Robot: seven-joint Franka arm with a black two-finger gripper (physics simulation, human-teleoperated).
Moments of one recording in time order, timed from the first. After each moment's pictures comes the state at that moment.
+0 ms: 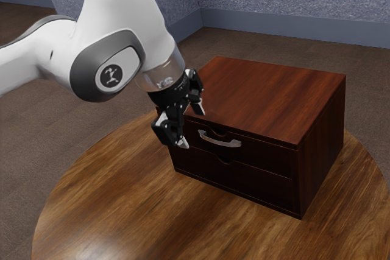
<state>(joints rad) 0.07 -0.11 -0.19 -1.76 0.05 1.92 -1.90</state>
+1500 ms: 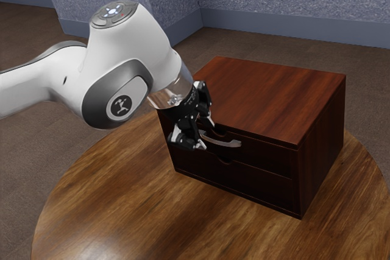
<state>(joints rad) 0.06 -0.13 -0.19 -1.90 0.06 2.15 -1.94</state>
